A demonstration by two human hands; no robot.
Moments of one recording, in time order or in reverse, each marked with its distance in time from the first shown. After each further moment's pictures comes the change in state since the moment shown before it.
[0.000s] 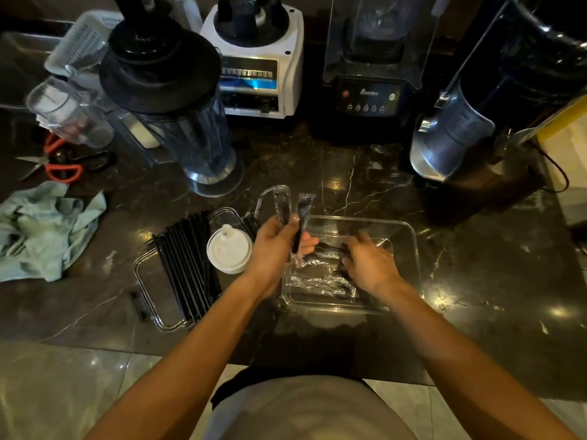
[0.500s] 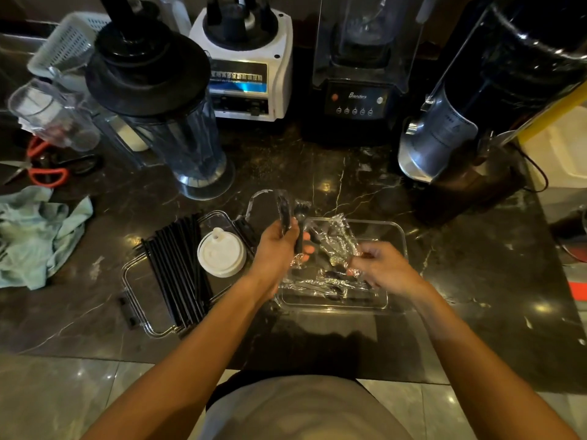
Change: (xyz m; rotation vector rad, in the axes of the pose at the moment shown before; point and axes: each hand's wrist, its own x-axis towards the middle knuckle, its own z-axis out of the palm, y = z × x) left_hand -0.001 -0.003 0.017 0.054 -0.027 -0.036; right_hand -0.025 0.025 -0.033 0.831 -0.184 0.175
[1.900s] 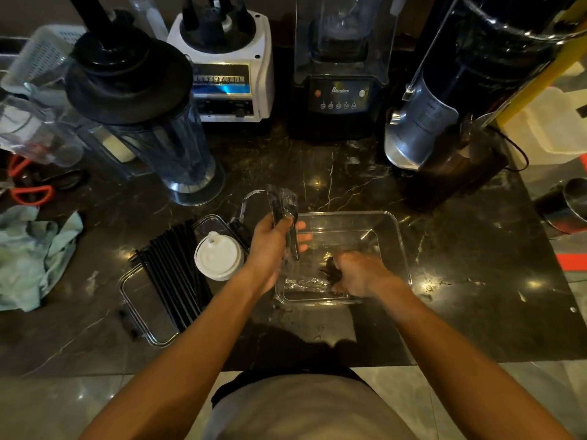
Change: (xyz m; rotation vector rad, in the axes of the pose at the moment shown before) left_hand 0.012 0.002 -0.009 -0.094 -0.011 -0.047; right_hand 0.003 -0.010 0.046 -0.850 -0.077 0.047
